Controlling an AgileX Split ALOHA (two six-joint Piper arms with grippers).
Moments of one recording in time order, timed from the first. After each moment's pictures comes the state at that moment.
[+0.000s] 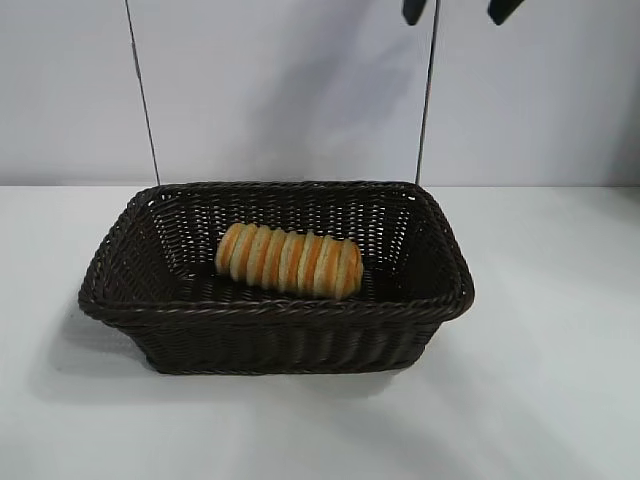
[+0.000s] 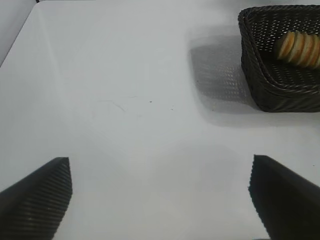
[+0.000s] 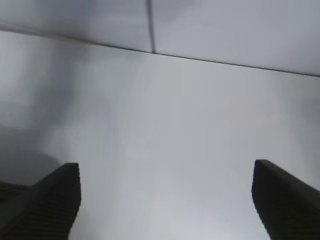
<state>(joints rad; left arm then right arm) -0.04 -0.01 -0.48 0.00 1.13 0.05 -0.04 2.02 -2.21 -0.01 1.25 -0.07</state>
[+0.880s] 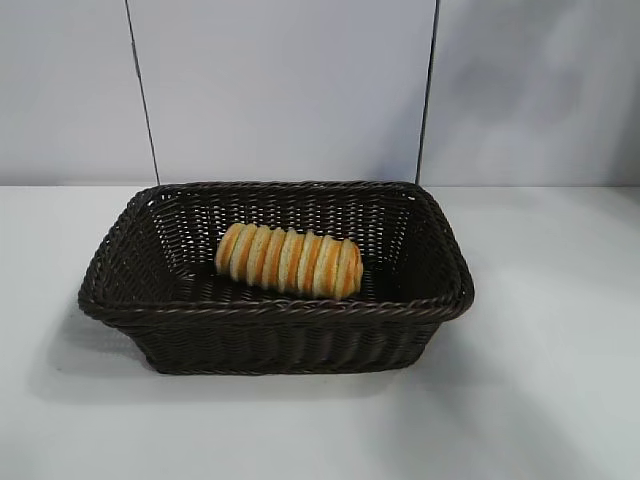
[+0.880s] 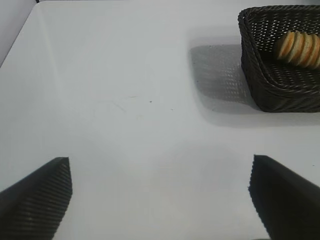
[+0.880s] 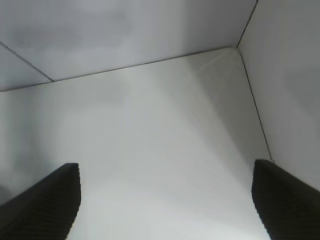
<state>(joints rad) -0.04 -0.01 -0.48 0.00 1.13 0.05 -0.29 1.35 -1.89 0.07 1.26 -0.10</state>
